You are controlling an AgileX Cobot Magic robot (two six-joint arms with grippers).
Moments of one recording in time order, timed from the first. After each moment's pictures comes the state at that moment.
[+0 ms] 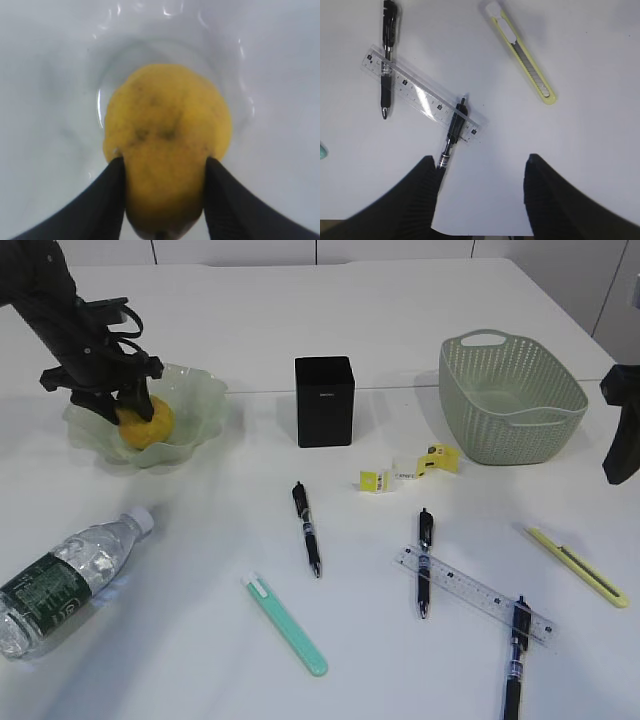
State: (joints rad) left arm -0.07 2.46 -2.24 -0.17 1.11 -0.03; right arm -0.01 1.49 -1.23 0.15 1.23 0.05
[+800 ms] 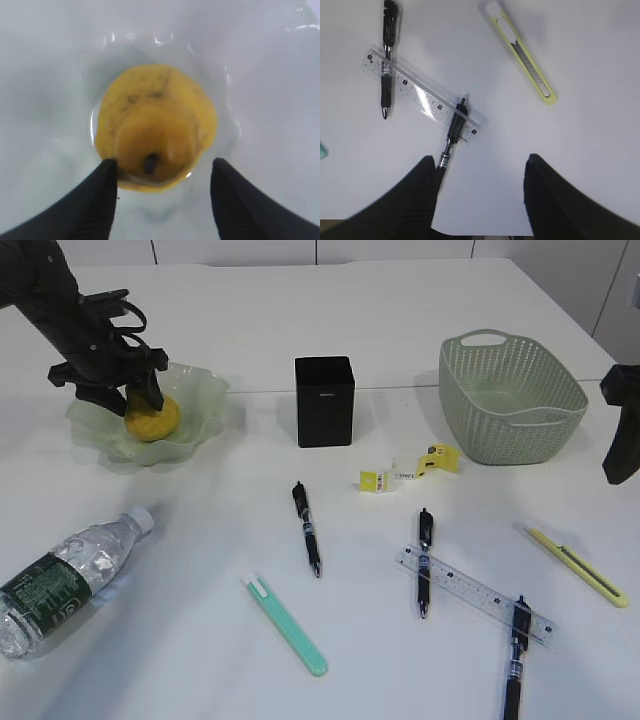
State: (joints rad) left arm -0.07 2.46 -2.24 -0.21 1.03 -0.03; right arm -0.01 1.49 -1.23 0.15 1.23 0.05
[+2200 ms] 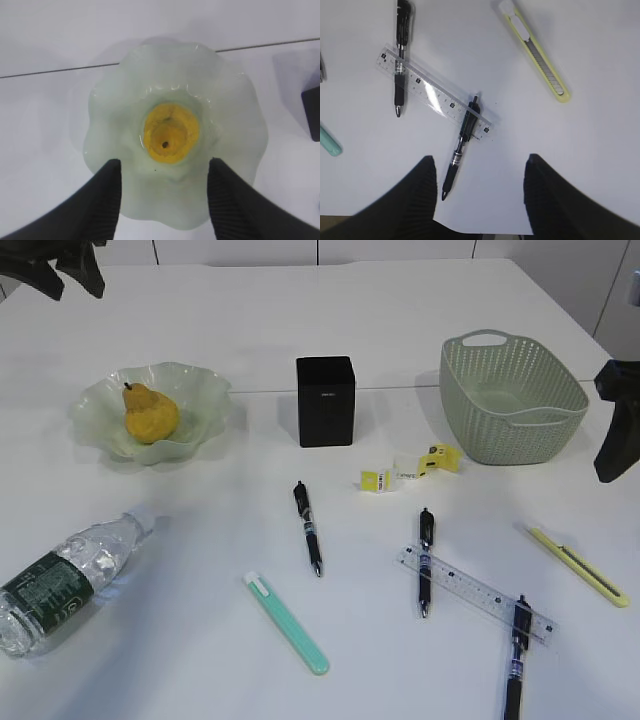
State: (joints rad) left arm -0.06 2.24 -2.41 -0.10 1.25 -0.03; right arm -0.01 1.49 -1.23 0.19 1.23 0.05
